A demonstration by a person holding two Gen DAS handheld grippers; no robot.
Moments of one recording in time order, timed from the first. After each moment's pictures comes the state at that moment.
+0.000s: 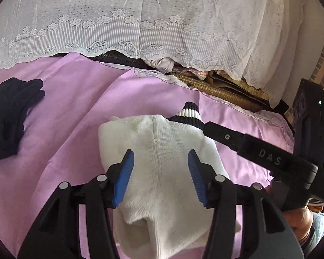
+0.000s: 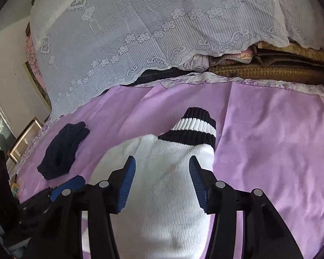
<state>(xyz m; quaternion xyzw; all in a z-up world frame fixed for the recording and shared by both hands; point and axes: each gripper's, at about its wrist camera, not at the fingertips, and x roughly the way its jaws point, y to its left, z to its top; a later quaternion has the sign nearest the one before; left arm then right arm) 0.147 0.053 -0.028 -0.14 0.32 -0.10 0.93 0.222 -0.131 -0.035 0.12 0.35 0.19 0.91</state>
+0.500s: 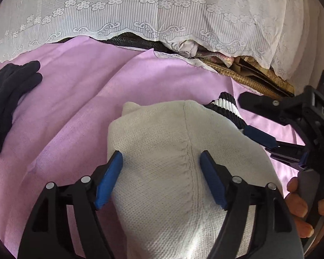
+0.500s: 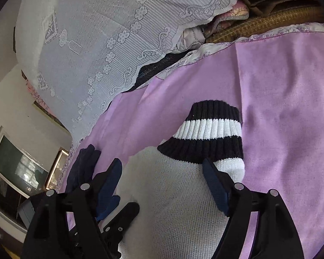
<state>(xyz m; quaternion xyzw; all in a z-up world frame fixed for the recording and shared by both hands) 0.186 0.058 -0.078 -0.12 0.34 -0.05 0.93 0.246 -0.155 -0.069 0.23 0.34 0.20 0.89</state>
